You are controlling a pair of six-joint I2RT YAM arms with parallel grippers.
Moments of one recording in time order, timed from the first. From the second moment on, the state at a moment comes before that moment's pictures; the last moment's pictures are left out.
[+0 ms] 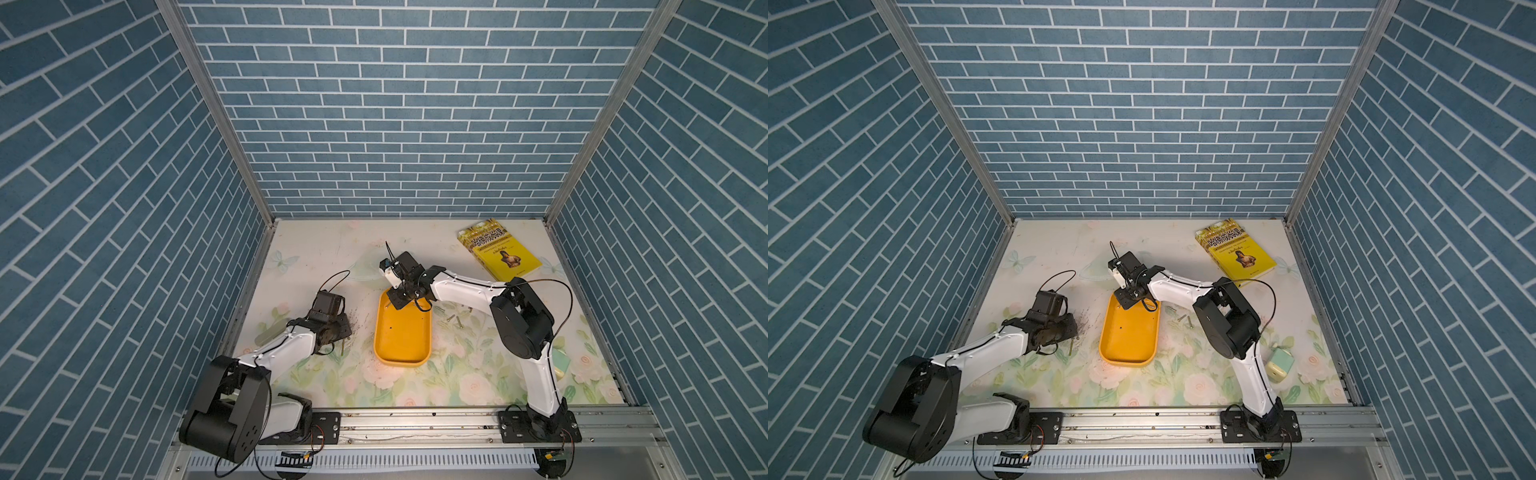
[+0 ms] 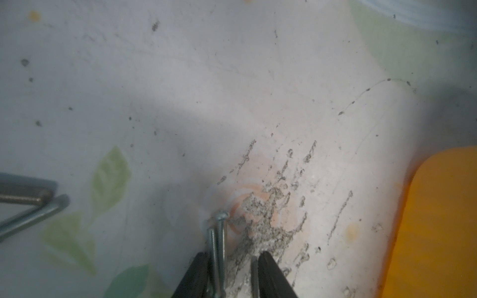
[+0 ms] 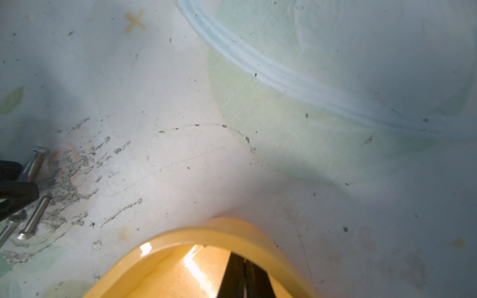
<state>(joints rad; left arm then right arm) -0.29 1.28 0.49 -0.27 -0.01 -0.60 0.87 2.09 1.52 -0.43 -0.08 0.07</state>
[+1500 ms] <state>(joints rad) -0.78 1.67 1.12 -0.41 -0.06 -0.73 0.56 1.65 0.87 -0.09 0.11 0.11</state>
